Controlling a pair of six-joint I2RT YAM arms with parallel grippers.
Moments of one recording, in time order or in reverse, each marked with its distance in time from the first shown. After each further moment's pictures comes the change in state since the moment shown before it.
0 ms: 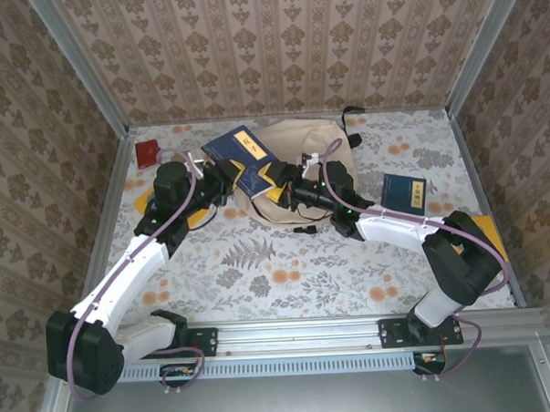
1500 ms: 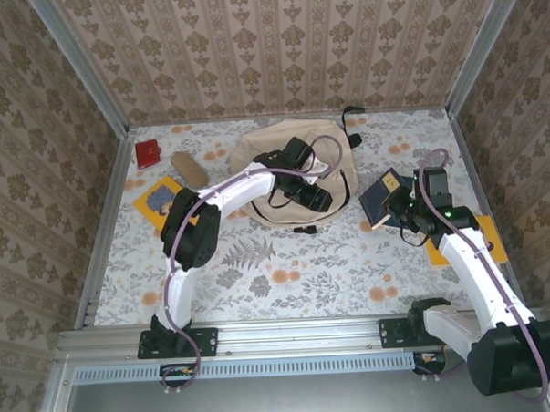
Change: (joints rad) left arm -0.350 1.046 0.926 -0.740 0.039 1.250; right arm -0.614 -0.587 -0.099 -1.305 0.247 -0.813
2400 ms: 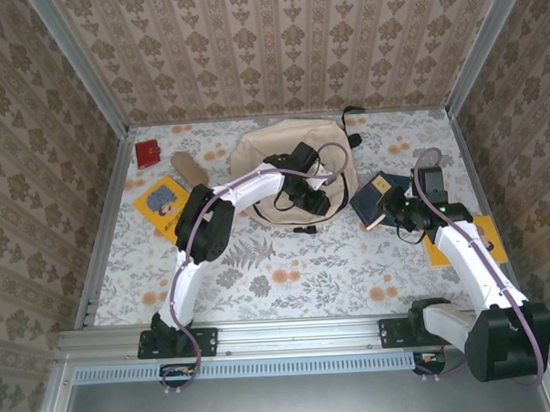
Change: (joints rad) left arm -0.015 0.115 0.082 -0.061 0.021 0.023; right arm -0.018 0.071 -0.021 0.064 -0.095 -0.006
